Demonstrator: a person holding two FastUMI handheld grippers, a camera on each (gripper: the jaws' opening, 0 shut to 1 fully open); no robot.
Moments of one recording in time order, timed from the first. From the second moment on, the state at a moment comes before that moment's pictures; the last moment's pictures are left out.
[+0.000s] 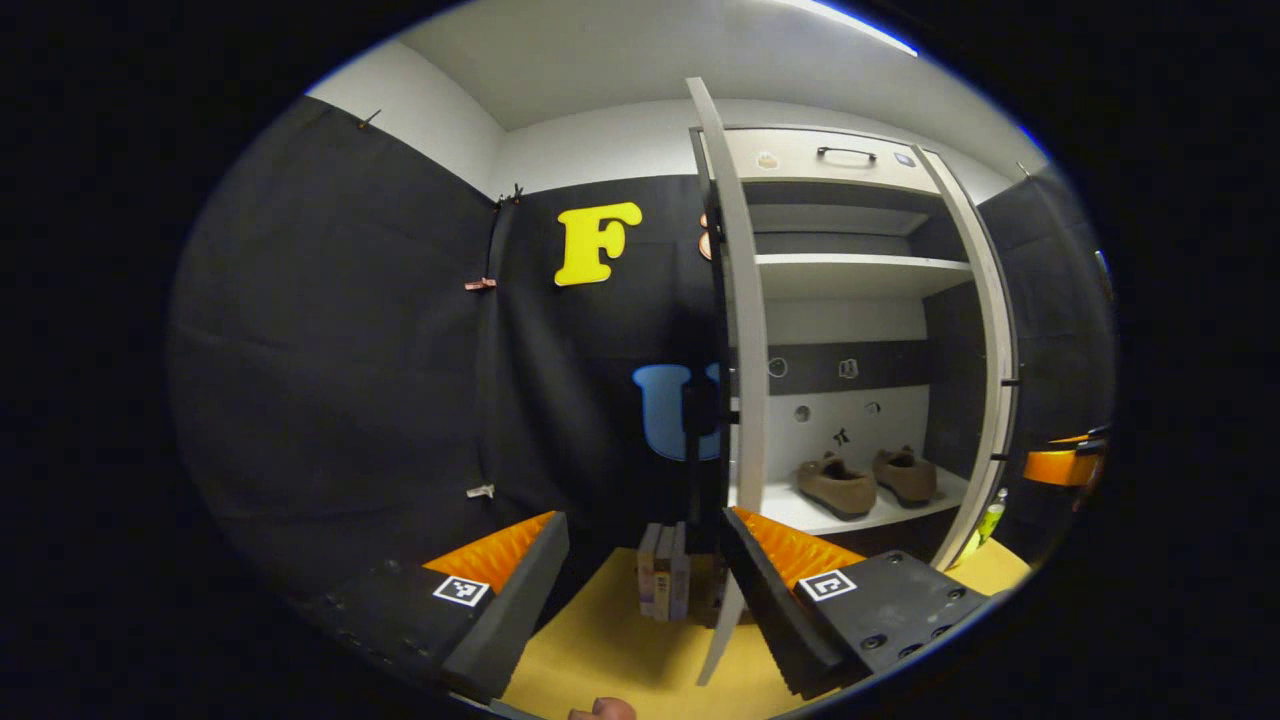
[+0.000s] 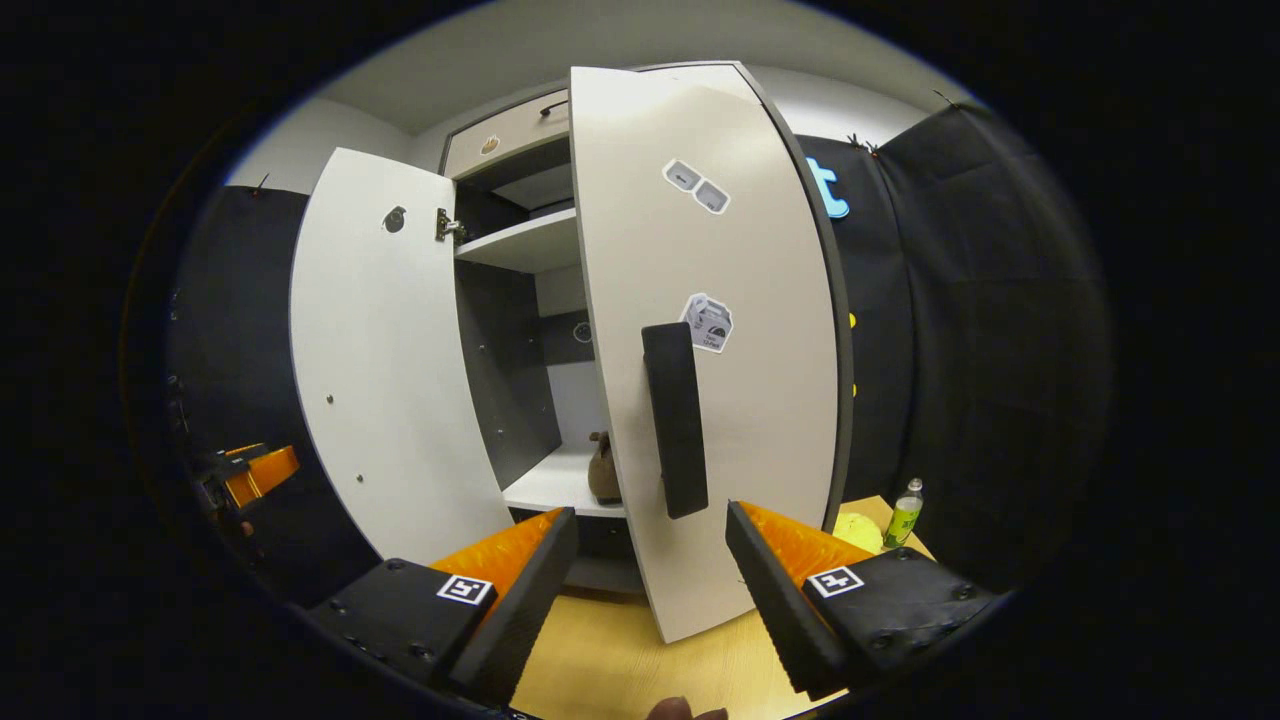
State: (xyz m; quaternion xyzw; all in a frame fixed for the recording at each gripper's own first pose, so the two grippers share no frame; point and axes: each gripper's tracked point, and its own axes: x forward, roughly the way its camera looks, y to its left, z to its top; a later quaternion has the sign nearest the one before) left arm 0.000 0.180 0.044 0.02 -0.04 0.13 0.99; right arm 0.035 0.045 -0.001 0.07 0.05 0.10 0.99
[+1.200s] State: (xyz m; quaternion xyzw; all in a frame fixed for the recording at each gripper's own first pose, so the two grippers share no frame) left arm 0.052 0.099 0.037 0.00 -0.01 0.06 1.00; right arm 0.025 0.018 0.005 0.08 0.04 0.10 0.99
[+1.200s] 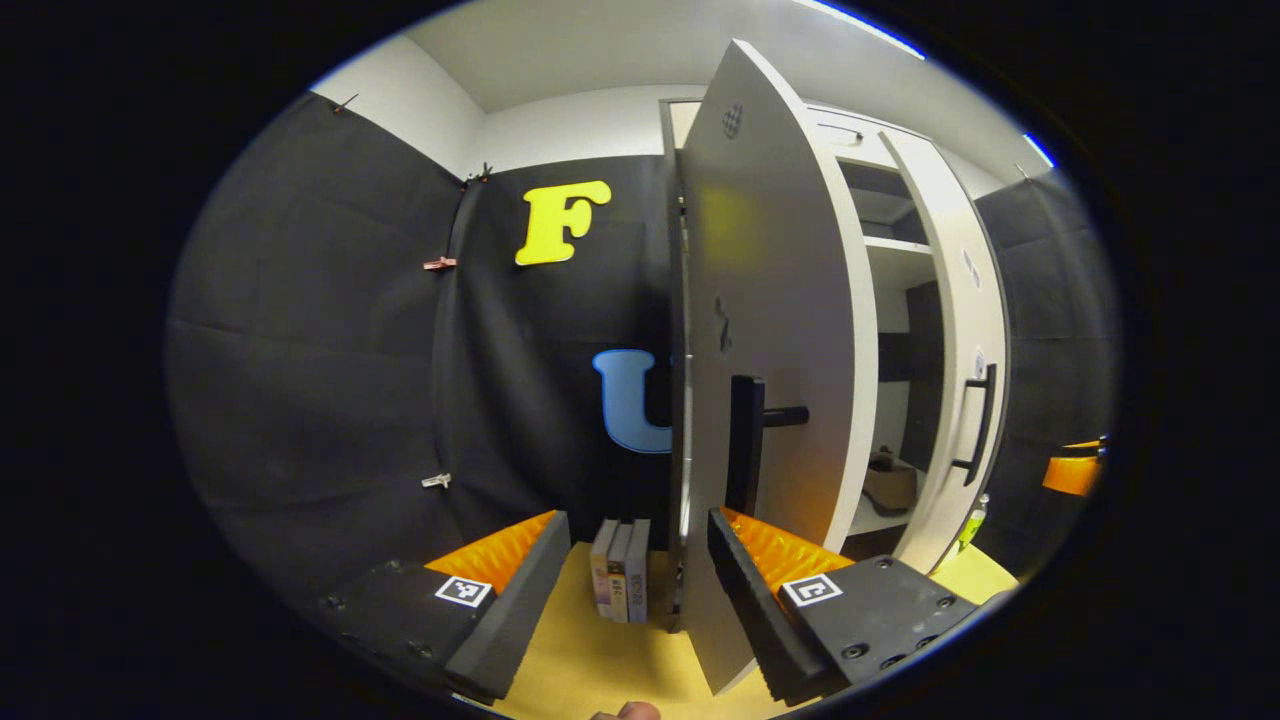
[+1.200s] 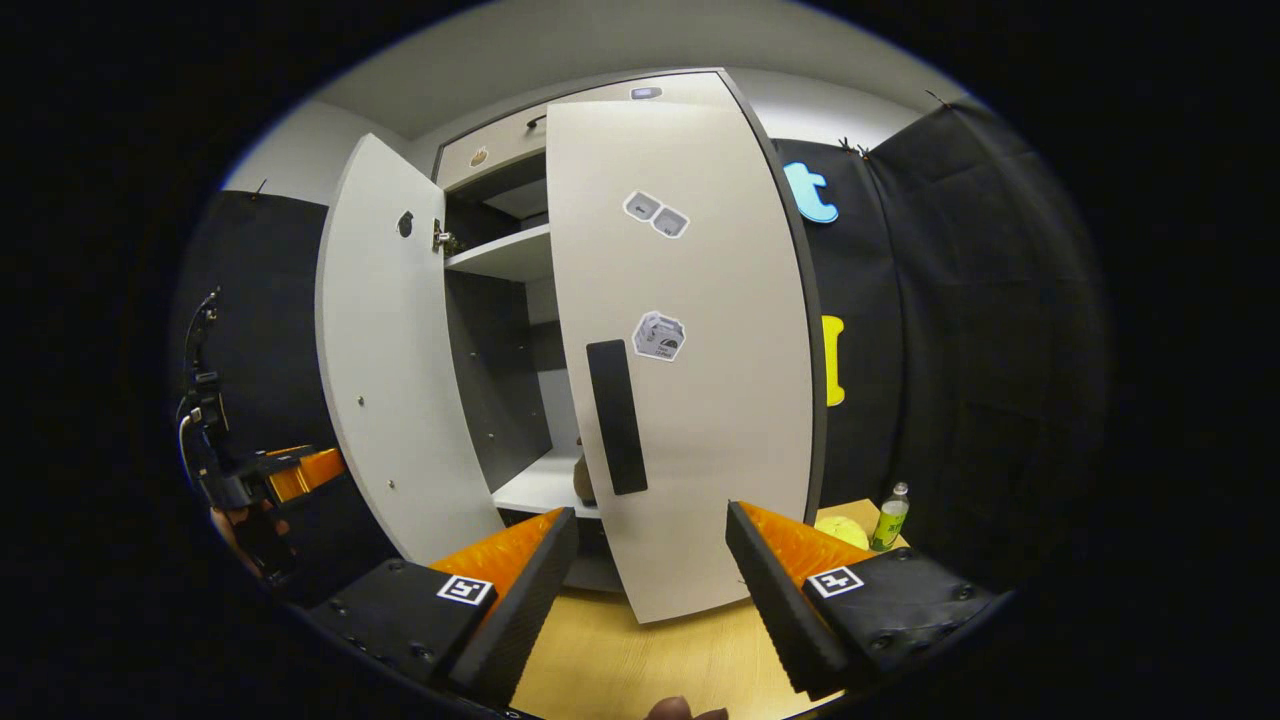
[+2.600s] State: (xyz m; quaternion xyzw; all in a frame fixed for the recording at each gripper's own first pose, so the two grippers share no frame) left arm 0.053 -0.043 0.036 -0.01 0.01 -0.05 1.00; right arm 0.022 0.005 0.018 0.08 0.02 0.07 0.99
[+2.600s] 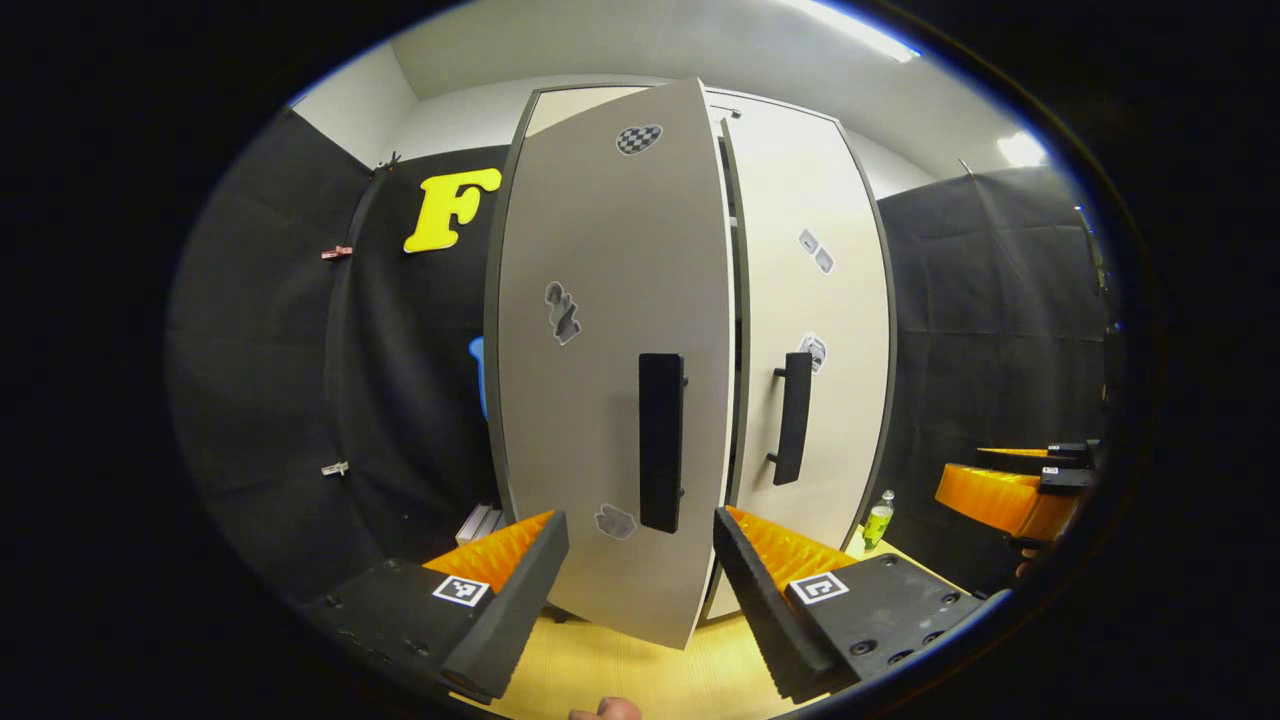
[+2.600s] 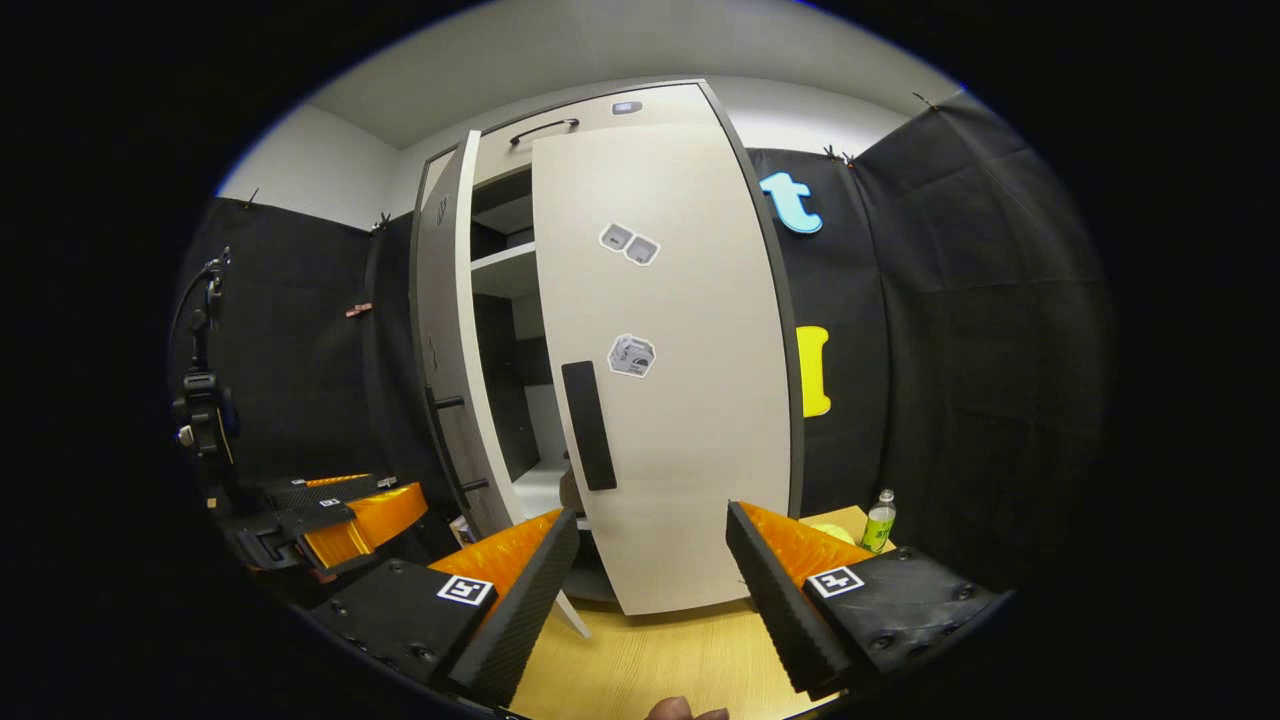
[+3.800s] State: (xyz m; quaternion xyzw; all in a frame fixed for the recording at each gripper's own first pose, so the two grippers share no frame) left arm 0.028 -0.014 0.051 0.00 -0.01 -0.03 1.00; right arm 0.011 0.021 0.030 0.01 -0.01 0.05 1.00
